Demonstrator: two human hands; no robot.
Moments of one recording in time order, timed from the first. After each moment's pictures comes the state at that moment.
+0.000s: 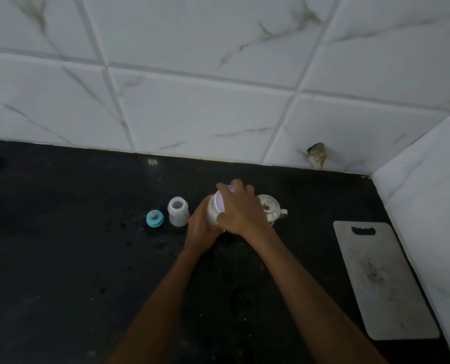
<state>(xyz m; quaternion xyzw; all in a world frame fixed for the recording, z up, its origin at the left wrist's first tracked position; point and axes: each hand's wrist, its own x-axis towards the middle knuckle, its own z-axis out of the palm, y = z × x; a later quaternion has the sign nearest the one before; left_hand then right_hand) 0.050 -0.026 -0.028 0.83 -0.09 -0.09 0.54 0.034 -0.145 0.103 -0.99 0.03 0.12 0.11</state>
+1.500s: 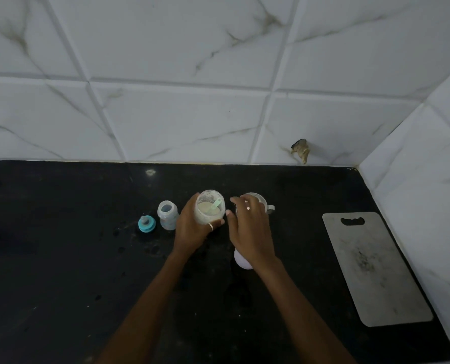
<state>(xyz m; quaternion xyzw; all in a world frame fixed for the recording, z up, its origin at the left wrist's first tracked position) 0.038 -0.027 0.007 0.83 -0.10 -0.03 0.55 -0.035 -0.174 0.069 -0.96 0.08 -0.15 0.22</state>
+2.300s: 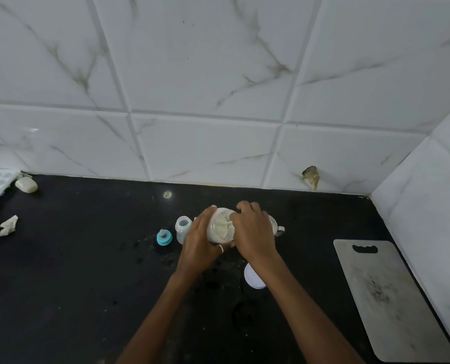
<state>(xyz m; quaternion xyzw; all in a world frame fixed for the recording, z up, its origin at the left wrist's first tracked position) 0.006 -0.007 0.056 0.85 -0.16 0.04 0.49 -0.015 -0.155 0.126 -1.00 0.00 -0.07 0.04</state>
